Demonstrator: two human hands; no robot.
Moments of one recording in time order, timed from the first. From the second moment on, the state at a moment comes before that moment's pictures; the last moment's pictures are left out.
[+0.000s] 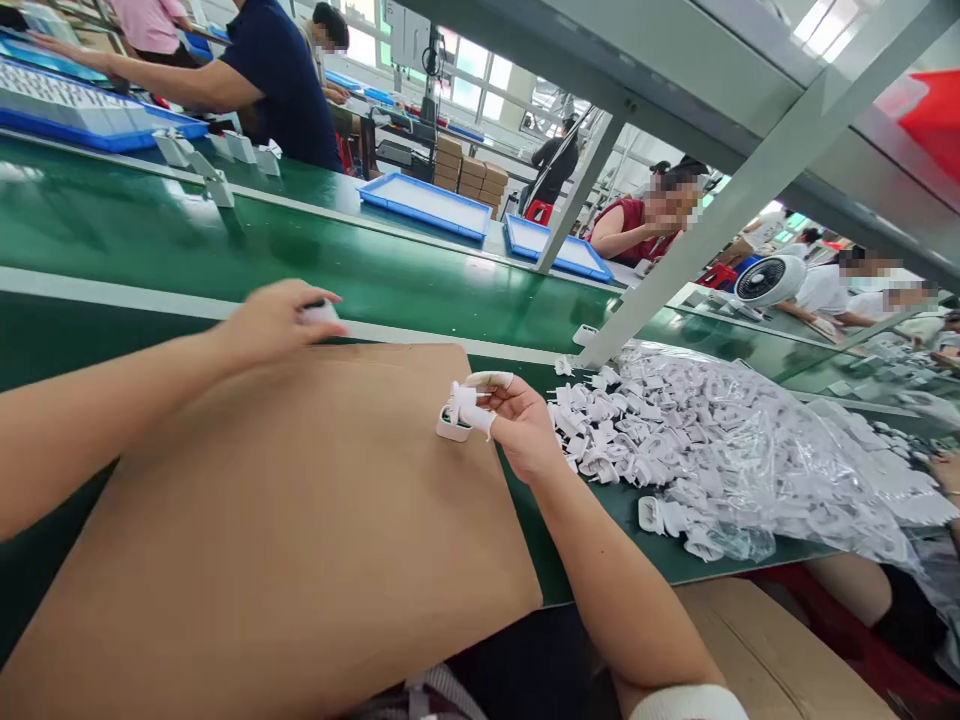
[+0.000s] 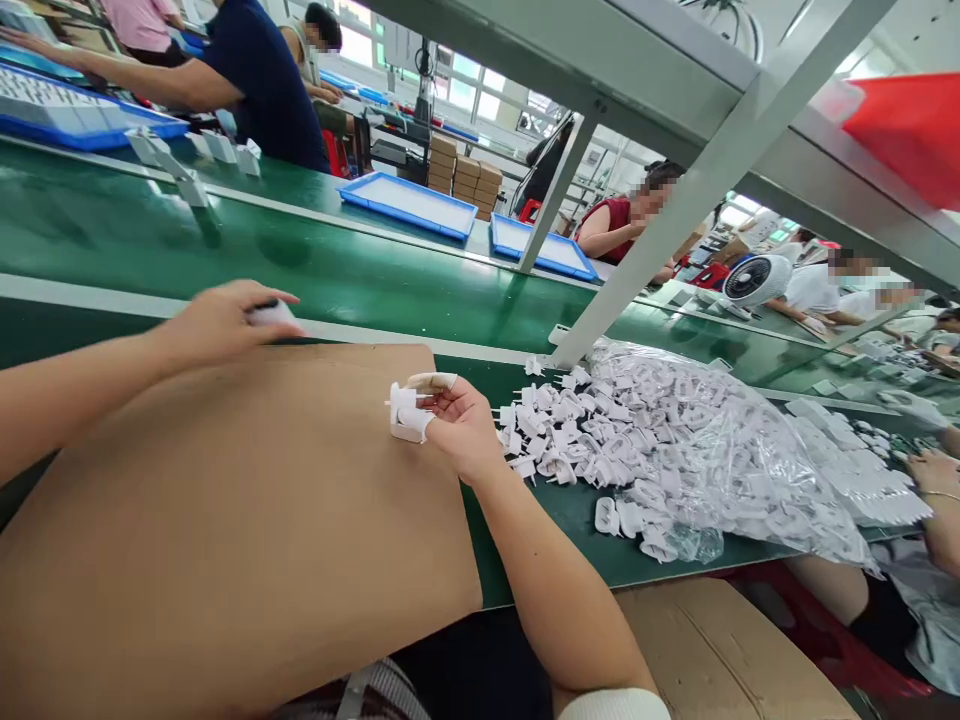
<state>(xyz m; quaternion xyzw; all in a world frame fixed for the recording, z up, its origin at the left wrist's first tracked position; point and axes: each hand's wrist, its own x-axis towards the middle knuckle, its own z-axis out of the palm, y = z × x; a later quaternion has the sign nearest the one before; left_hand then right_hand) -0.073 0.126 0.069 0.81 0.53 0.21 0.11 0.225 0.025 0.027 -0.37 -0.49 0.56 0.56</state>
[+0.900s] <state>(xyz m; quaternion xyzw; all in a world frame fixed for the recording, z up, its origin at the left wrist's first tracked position) -0.024 0.016 -0.002 0.80 0.40 0.27 0.36 0.184 -0.005 0.008 -0.35 -0.86 0.12 0.35</state>
